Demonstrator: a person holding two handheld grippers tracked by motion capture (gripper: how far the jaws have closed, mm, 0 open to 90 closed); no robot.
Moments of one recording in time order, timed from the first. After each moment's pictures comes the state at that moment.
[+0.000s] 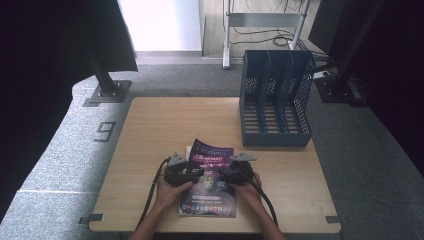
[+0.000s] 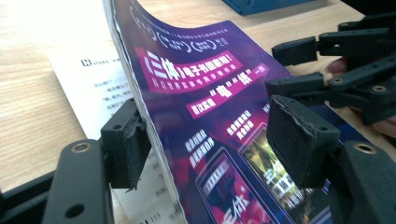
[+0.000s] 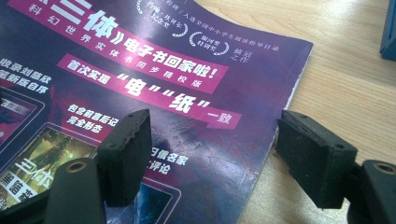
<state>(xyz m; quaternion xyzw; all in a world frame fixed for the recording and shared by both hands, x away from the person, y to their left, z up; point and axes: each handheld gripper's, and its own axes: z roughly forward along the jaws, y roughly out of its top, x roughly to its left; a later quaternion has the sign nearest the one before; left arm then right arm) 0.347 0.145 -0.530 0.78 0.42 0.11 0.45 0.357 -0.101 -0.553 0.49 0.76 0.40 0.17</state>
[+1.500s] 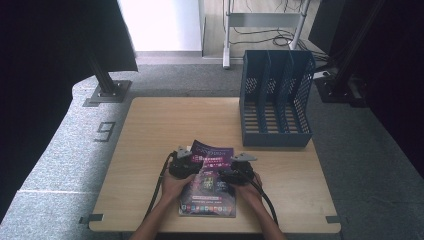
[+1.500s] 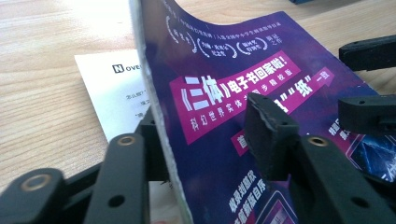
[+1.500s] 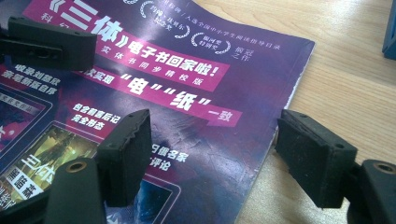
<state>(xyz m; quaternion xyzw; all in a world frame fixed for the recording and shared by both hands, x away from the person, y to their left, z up) 0.372 0.132 -0.540 0.79 0.45 0.14 0.40 0.356 -0.103 -0.553 0.48 0.76 0.40 0.17</state>
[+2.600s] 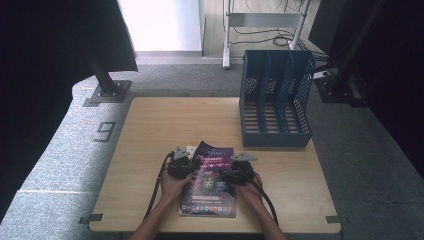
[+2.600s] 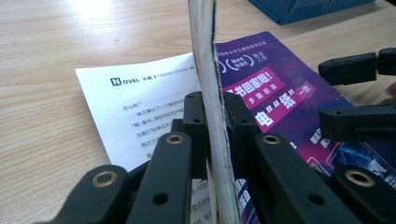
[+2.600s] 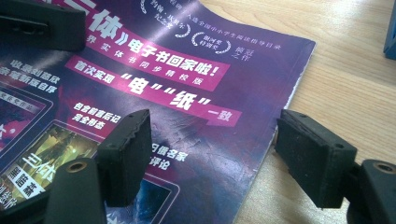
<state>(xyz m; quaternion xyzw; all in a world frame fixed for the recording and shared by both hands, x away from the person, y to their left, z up) 0.368 0.137 -0.535 0.77 0.44 0.14 0.43 0.357 -0.105 -0.553 0.48 0.76 0.40 0.17</state>
